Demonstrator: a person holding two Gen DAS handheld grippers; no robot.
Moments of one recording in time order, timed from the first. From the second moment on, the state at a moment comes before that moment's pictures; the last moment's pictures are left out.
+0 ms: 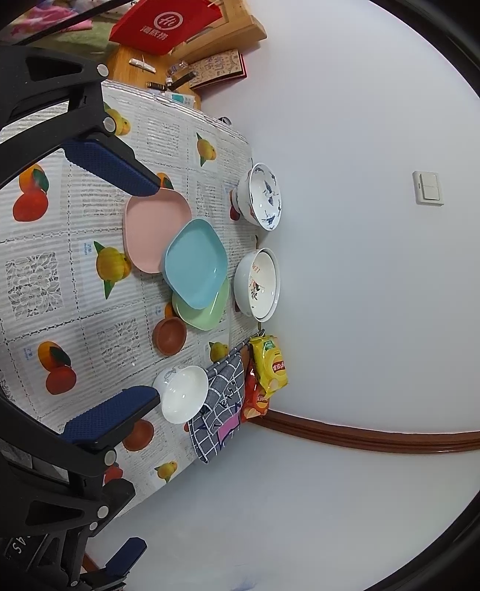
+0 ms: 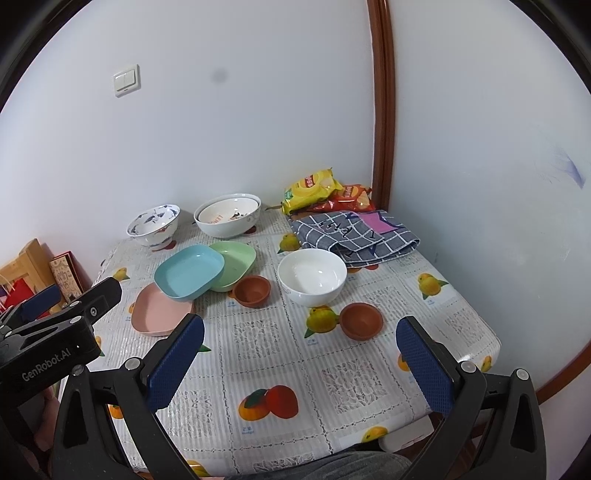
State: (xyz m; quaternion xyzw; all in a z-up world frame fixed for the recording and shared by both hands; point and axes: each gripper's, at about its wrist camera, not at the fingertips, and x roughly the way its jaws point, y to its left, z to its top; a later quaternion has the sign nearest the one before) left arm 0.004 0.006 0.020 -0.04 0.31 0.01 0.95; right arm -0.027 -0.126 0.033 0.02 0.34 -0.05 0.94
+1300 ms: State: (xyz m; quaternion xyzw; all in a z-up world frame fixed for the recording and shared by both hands) left arm 0.192 0.068 -0.042 -0.01 0.39 0.04 0.92; right arm 0.202 -0.092 -0.025 0.11 0.38 0.09 0.91
